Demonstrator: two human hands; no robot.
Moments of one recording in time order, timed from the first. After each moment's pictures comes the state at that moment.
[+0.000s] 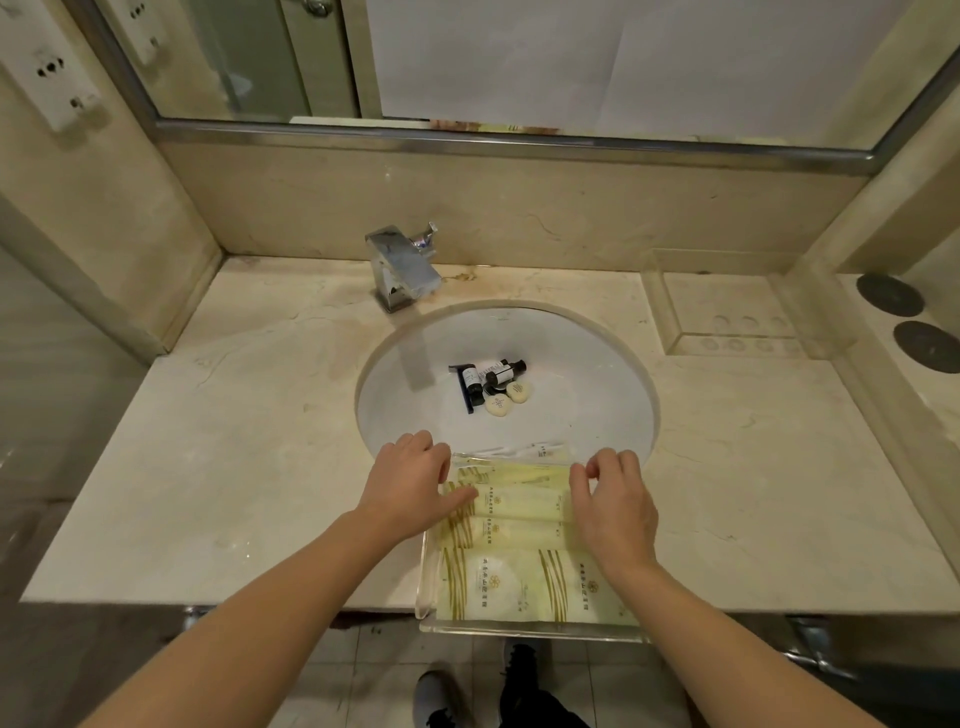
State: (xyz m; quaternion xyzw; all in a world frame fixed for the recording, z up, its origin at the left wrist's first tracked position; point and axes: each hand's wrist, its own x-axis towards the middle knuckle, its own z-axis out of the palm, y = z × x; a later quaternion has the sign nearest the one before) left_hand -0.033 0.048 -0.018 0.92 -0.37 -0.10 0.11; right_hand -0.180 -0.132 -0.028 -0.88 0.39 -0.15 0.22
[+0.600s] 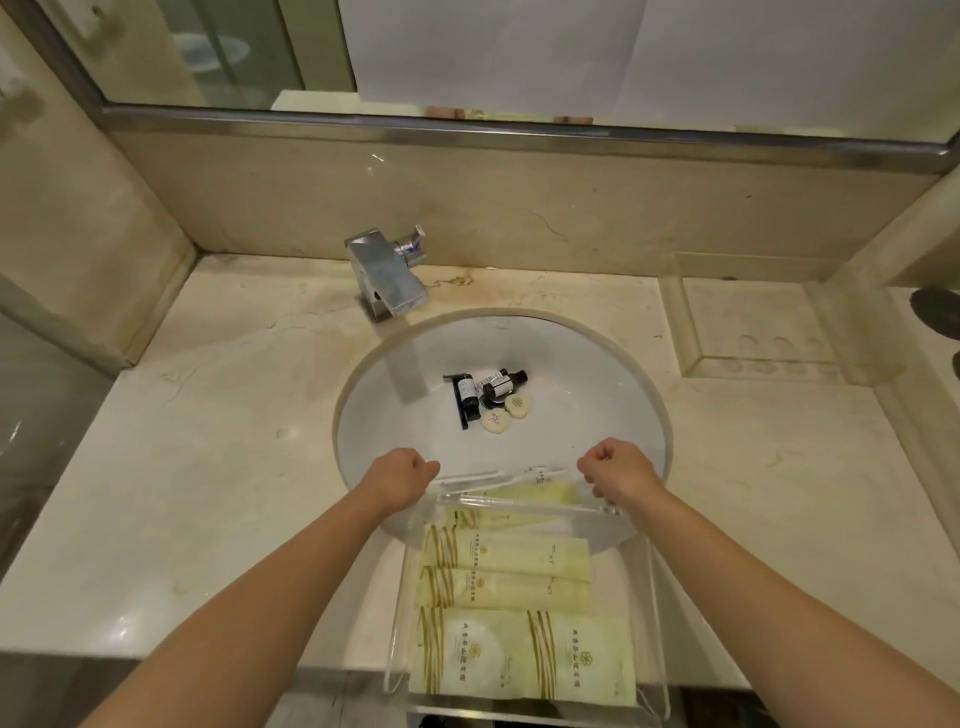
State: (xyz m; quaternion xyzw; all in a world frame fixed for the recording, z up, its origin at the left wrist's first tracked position) left_hand 0.031 0.006 -0.054 0.90 -0.12 -0.36 0.22; right_hand -0.106 -0.232 -0.042 -0.75 0.46 0.11 0.47
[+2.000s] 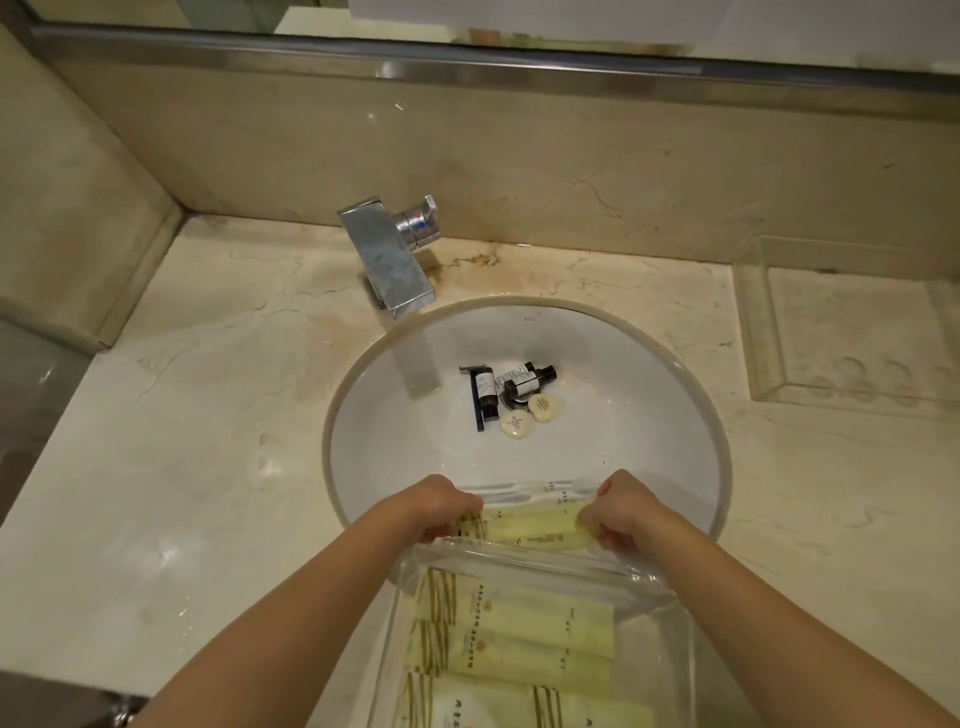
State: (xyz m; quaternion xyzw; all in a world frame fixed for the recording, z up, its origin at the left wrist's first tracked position) left_hand 0.045 -0.034 -0.107 0.77 0.06 -0.58 0.25; right_hand -0.064 -0.250 -0.119 -0.69 0.47 0.32 0.44
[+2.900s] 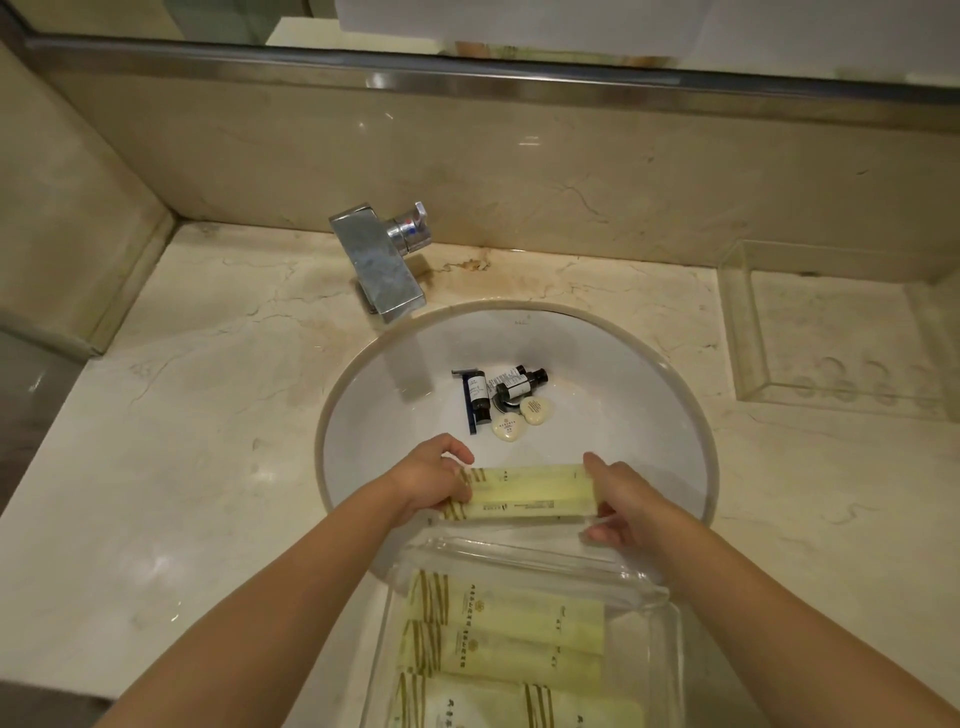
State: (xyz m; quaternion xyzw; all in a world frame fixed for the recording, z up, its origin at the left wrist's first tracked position) left_hand 0.057 -0.042 -0.077 0.76 0.02 -0.51 0.40; right_hand -0.063 -0.256 -0.101 -0.56 0.55 0.27 0.56
